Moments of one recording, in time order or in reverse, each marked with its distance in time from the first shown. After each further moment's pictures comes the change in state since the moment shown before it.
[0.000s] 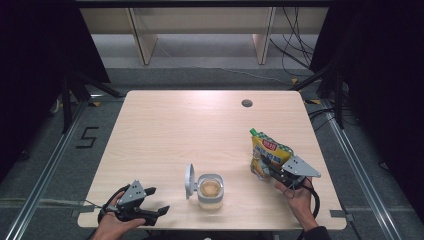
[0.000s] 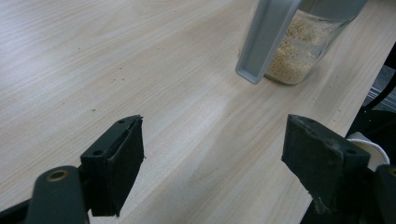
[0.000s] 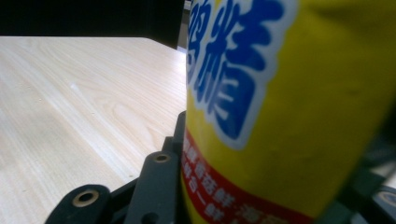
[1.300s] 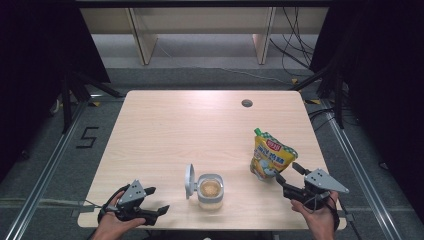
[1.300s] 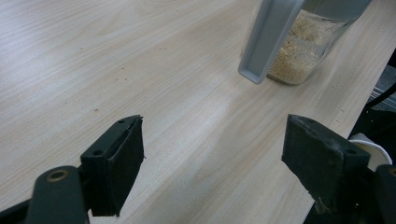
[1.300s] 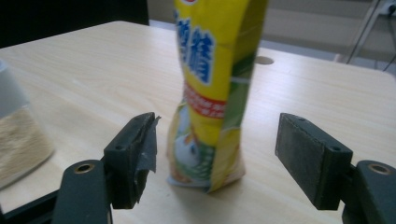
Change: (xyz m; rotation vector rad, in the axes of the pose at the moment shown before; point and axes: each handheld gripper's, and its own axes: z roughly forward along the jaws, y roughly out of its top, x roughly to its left) left arm -0.002 0.000 0.001 -0.002 0.005 -0.040; right arm 0.015 0.019 -0.074 0.163 -0.107 0.246
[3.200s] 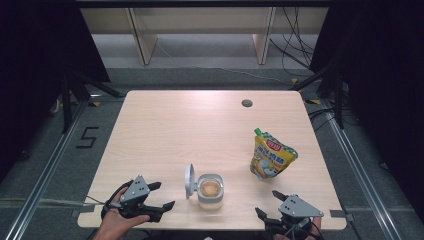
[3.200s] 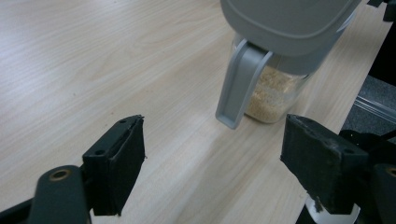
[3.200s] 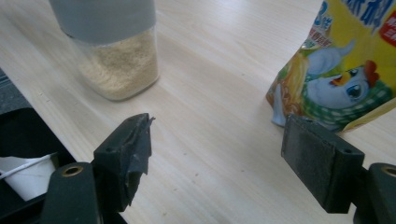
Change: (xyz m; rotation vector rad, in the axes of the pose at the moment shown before) left arm -0.014 0.030 -0.005 -0.044 -0.020 0.042; right arm 0.076 -0.015 -0.023 0.207 0.137 -0.158
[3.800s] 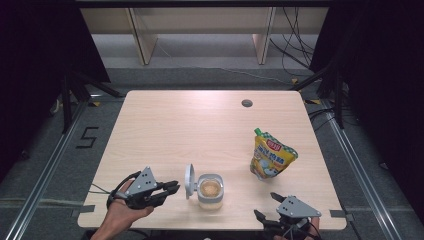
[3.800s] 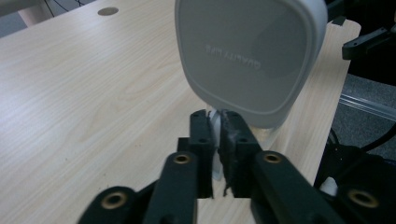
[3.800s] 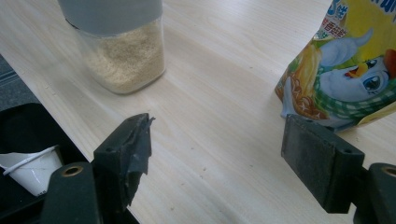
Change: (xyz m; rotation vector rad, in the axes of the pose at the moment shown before) left arm -0.009 0.038 0.001 -0.051 -0.053 0.125; right arm 0.002 -0.002 0.003 0.023 0.021 0.005
